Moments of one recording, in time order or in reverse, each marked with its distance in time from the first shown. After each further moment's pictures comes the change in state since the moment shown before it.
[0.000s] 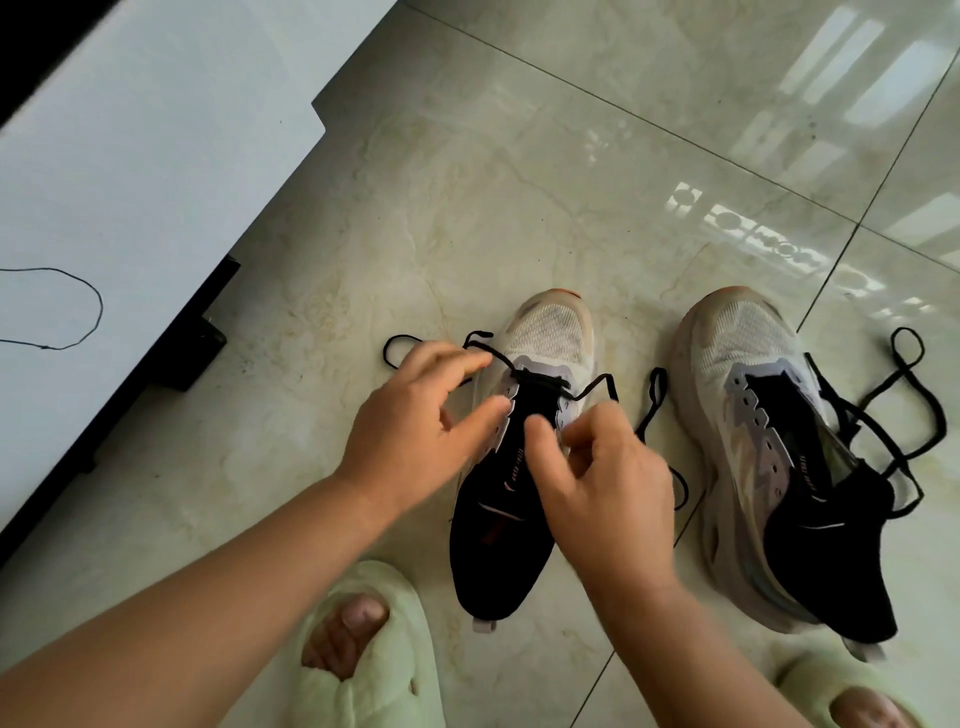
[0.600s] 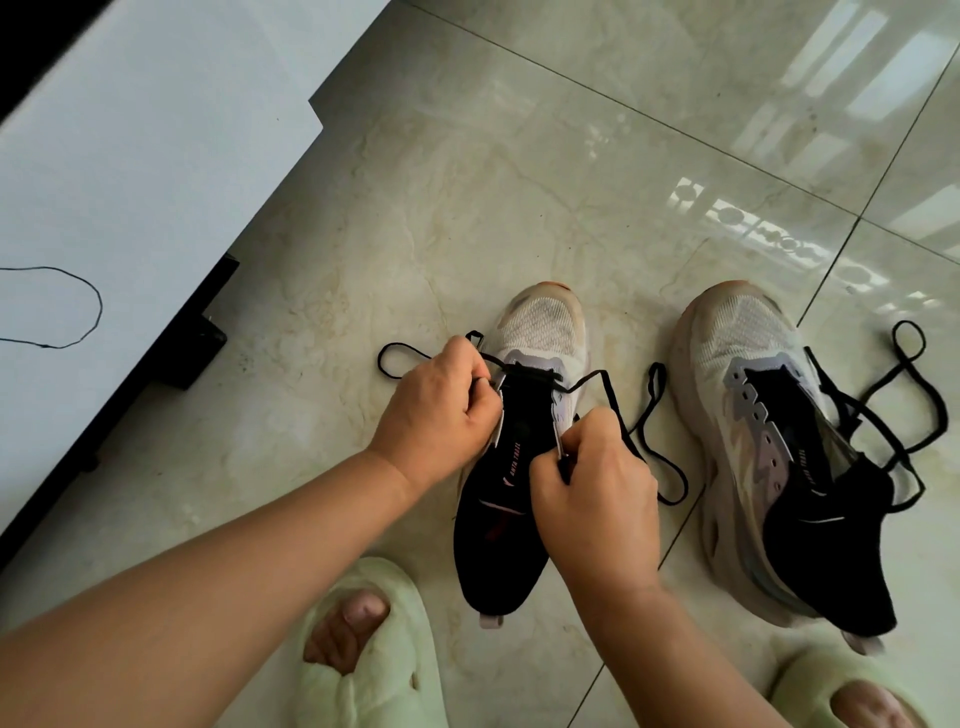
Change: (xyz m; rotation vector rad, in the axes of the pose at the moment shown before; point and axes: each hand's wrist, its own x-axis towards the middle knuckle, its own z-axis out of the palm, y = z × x) left_hand 0.017 0.003 0.018 0.043 0.052 0.044; right_hand -0.006 0.012 0.011 -0.062 -0.092 0.030
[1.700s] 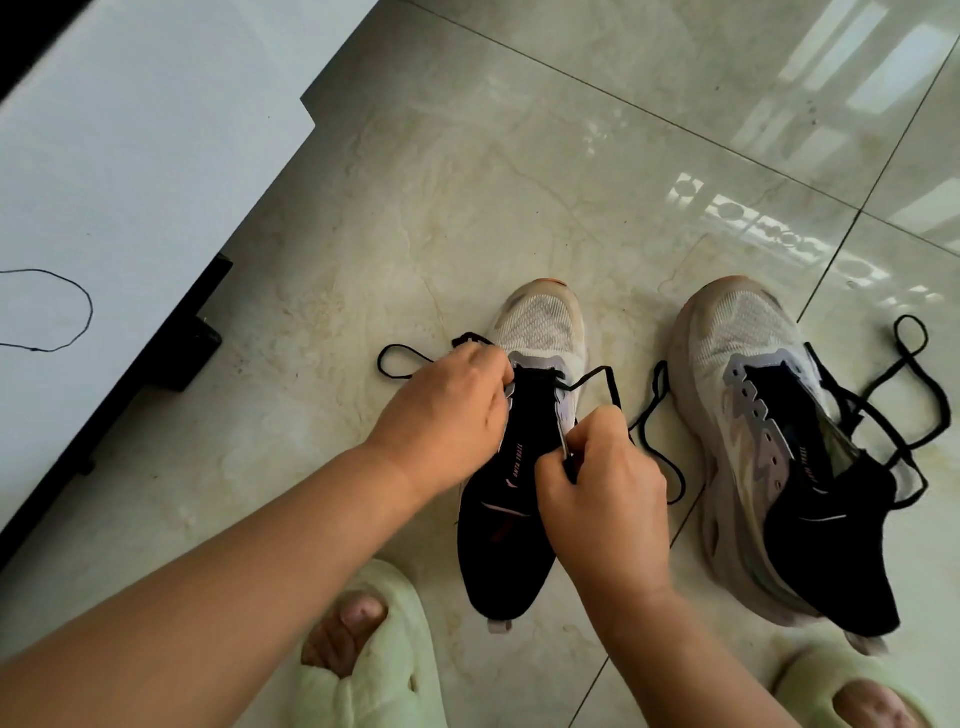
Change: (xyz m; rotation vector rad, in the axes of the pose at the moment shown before) left_hand 0.003 0.022 -0.011 0.164 -0.209 0.056; right_hand 0.002 0.001 -0.006 -0.009 -0.003 0.000
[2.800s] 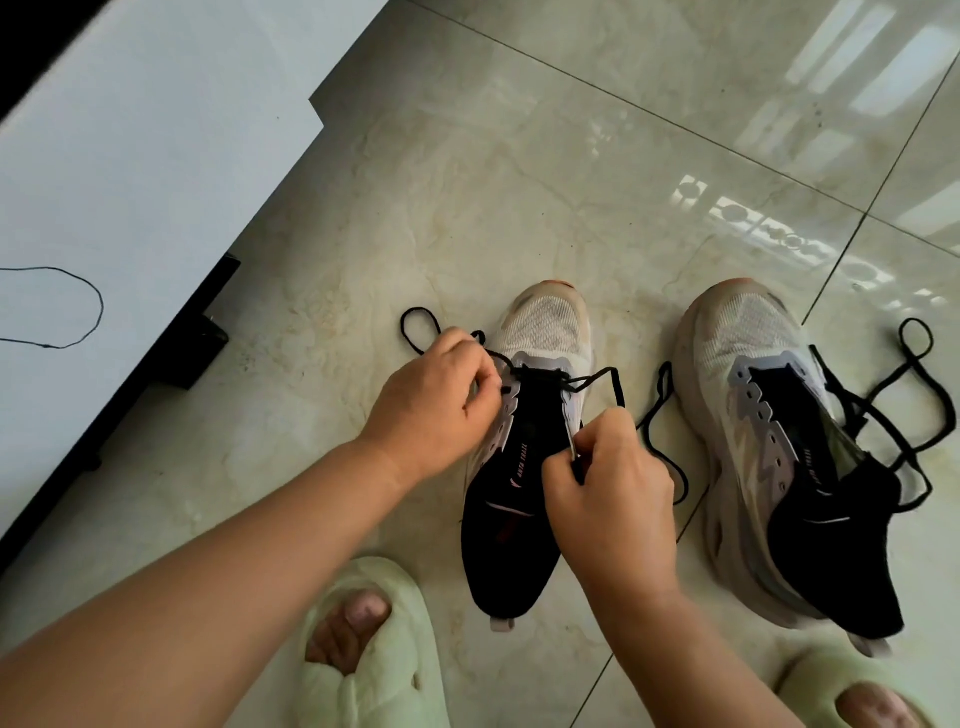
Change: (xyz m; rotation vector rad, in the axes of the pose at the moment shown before) left_hand 0.001 -0.022 0.006 -0.044 0.076 0.004; right_hand -0.002 0.000 -0.001 0.033 0.033 0.014
